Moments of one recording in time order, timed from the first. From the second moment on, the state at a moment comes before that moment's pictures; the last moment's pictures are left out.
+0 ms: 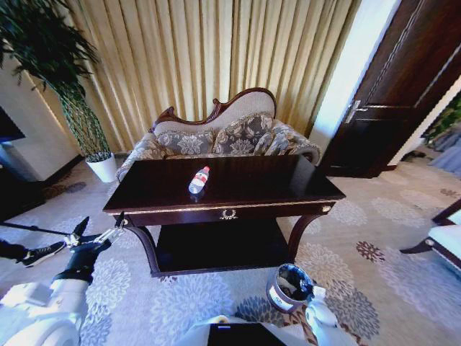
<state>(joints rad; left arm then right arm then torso) 1.90 -1.36 -1.05 -2.50 -0.62 0.15 0.02 -1.33 1.24 0.54 1.06 0.38 0.03 0.23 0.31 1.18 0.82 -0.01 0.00</state>
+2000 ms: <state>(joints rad) 1.87 -1.36 -1.08 -2.46 -0.60 0.12 0.04 -1.63 1.23 0.57 2.40 0.36 -0.23 0.12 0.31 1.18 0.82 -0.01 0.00</state>
